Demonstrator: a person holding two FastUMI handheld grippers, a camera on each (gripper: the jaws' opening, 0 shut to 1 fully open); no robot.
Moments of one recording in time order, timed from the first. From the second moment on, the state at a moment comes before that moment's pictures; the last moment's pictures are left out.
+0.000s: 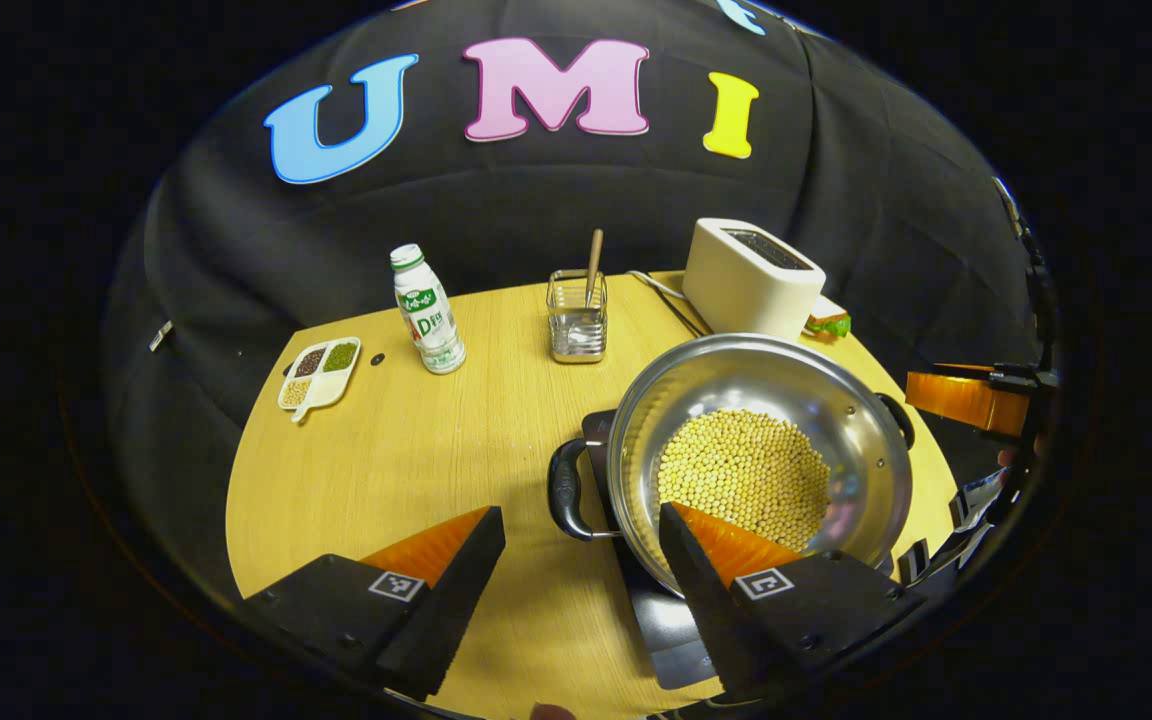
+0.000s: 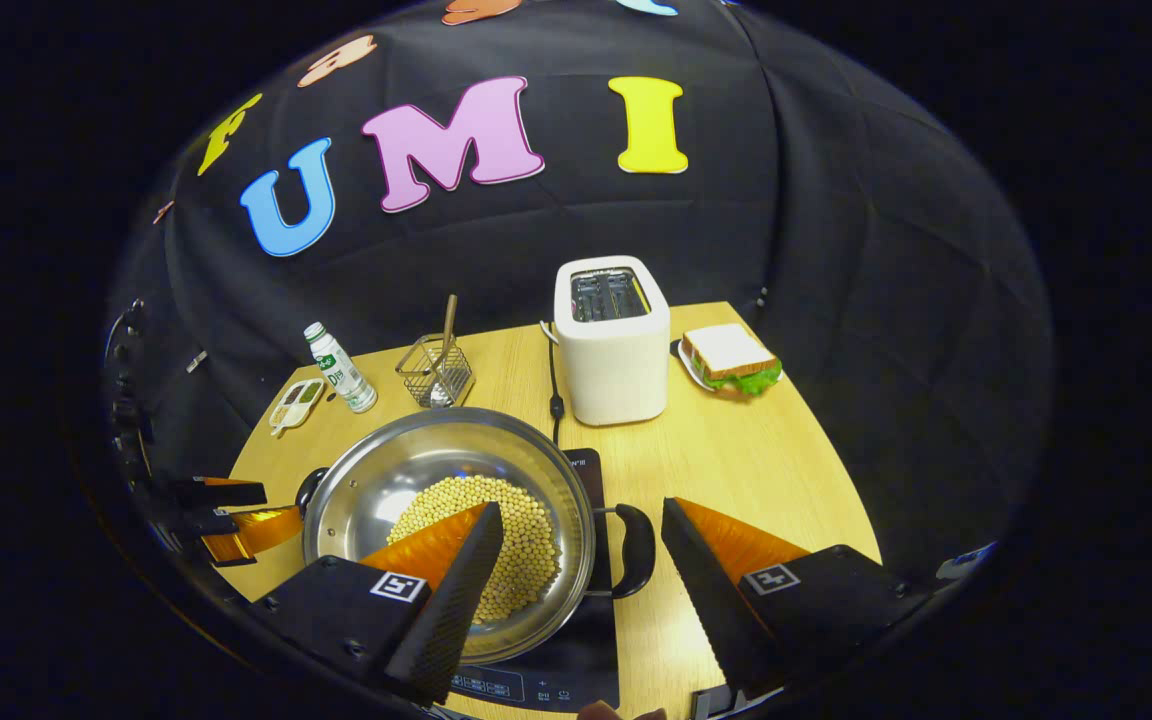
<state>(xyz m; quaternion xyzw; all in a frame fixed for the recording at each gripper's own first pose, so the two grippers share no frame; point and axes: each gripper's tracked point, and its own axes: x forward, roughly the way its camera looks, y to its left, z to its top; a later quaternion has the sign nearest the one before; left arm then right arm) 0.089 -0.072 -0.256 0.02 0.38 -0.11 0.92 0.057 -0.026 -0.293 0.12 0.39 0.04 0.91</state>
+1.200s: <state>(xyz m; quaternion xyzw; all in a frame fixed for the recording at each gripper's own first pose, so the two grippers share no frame) -0.001 -0.001 -0.045 -0.02 0.10 -0.07 0.99 -0.001 -0.012 -0.050 0.08 0.11 0.02 0.99</state>
